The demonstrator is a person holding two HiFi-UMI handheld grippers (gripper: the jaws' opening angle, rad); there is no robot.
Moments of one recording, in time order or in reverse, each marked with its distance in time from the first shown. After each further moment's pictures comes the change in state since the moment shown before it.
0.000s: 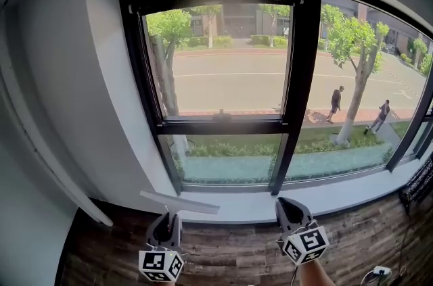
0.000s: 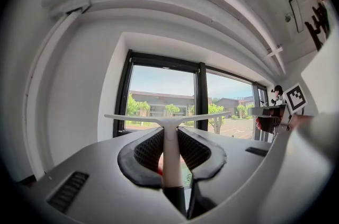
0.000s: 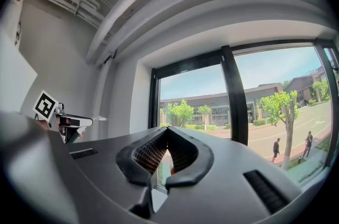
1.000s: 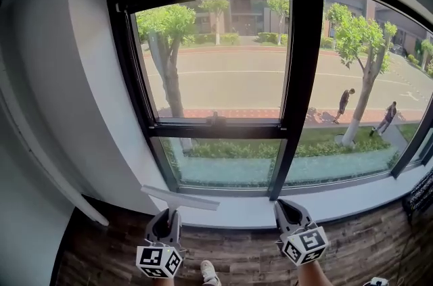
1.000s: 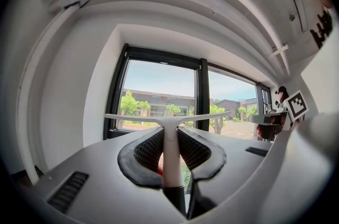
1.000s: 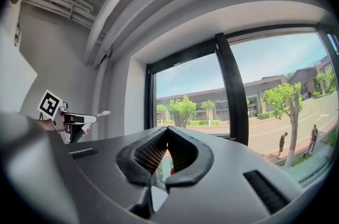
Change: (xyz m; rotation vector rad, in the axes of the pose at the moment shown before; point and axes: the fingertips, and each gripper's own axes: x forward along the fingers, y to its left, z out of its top) left arm 0.089 -0.042 -0.009 -0.023 -0.007 0.018; right arm 0.039 -0.089 -0.030 0.041 0.037 0.049
